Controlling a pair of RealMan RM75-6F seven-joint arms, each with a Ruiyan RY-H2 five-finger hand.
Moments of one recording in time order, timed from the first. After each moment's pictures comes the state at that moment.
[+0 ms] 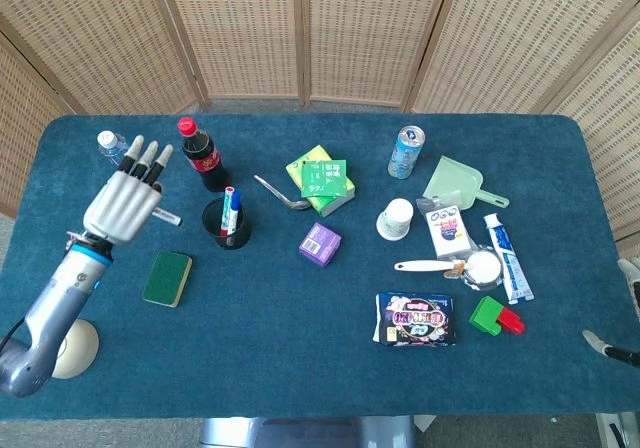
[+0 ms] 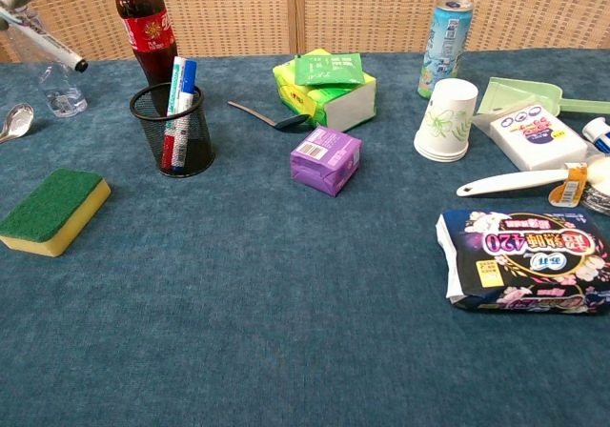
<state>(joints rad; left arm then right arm) -0.68 -1.11 -0.20 -1.65 1.24 1.04 1.02 0.00 -0.90 0.10 -1.78 -1.35 1.47 0.10</state>
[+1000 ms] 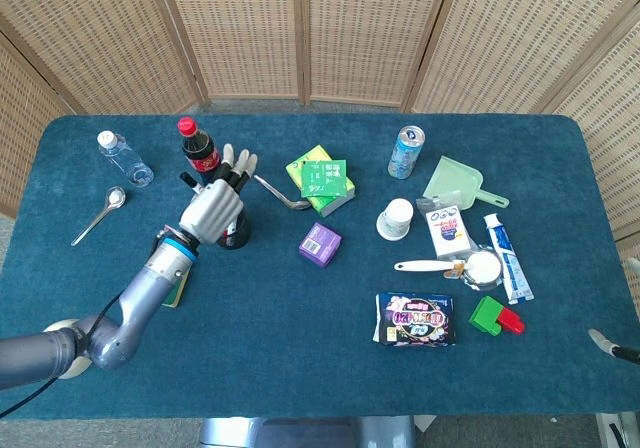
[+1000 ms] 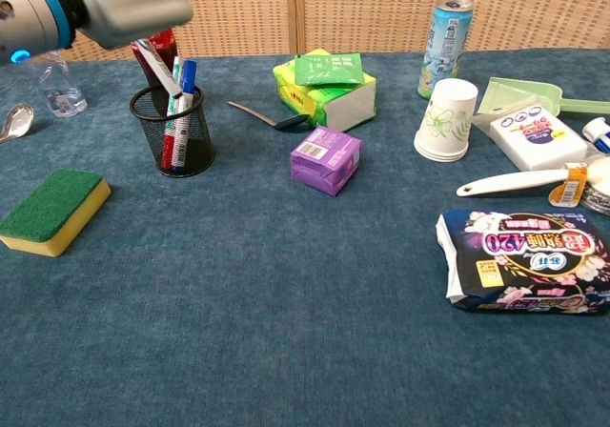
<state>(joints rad) -0.95 -1.40 -0.10 -1.52 1.10 1.05 1.54 -0.01 -0.88 0.11 -1.77 -1.36 1.47 0.17</state>
